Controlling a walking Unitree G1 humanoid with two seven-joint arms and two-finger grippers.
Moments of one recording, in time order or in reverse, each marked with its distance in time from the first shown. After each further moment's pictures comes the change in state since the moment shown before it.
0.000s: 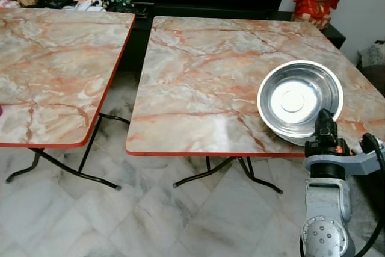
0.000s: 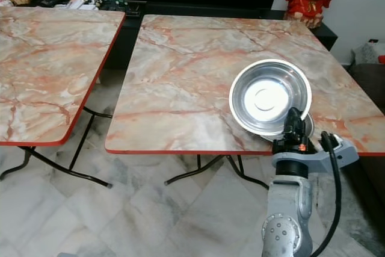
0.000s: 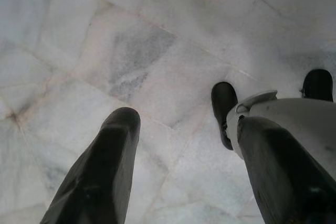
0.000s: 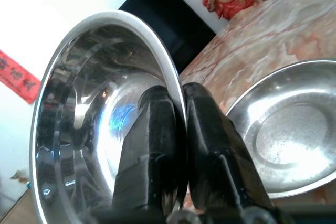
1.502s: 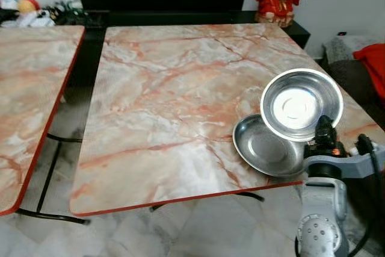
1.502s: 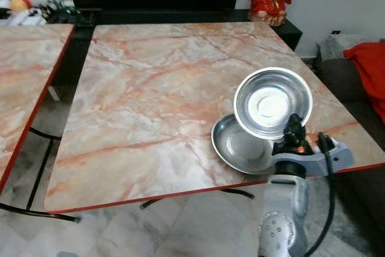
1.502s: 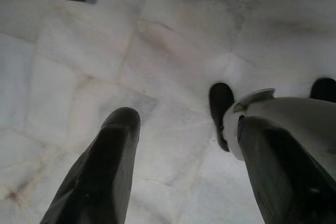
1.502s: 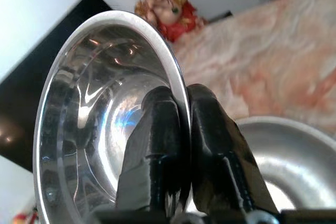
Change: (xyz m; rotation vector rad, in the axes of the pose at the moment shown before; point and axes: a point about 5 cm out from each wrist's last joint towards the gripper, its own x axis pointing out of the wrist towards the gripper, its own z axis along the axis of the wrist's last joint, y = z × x) left arm 0.001 0.001 0.003 0.001 -0.007 0.002; right arm 0.002 -0.011 -0.015 -0.027 0.033 -0.144
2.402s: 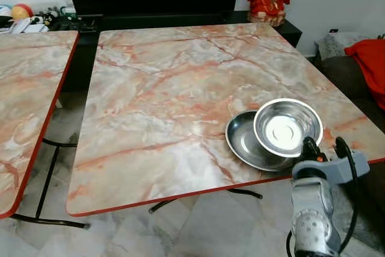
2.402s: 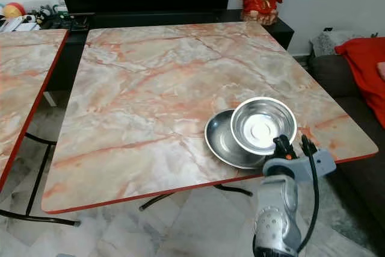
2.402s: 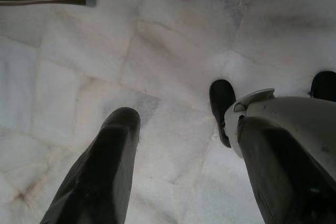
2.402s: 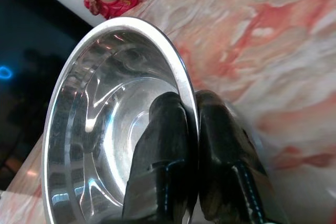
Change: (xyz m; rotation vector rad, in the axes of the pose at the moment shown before) left arm -0.001 -0.001 -0.003 -0.001 0.009 -0.004; right arm 0.013 -0.021 -0.021 -0.006 0.133 -0.231
